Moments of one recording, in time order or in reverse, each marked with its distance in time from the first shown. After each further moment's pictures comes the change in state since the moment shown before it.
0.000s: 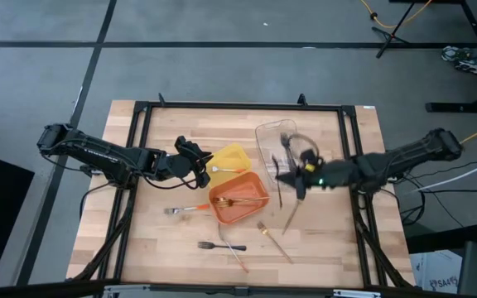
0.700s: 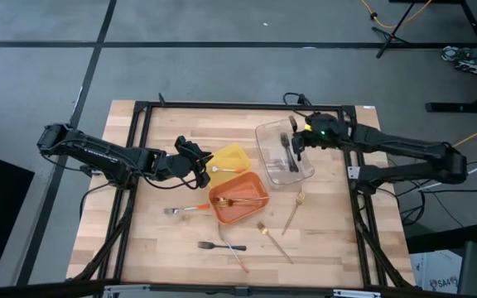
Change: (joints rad) left arm 0.000 0.000 0.000 0.000 0.000 0.000; right arm -0.642 -0.021 0.000 -0.376 -0.140 -0.344
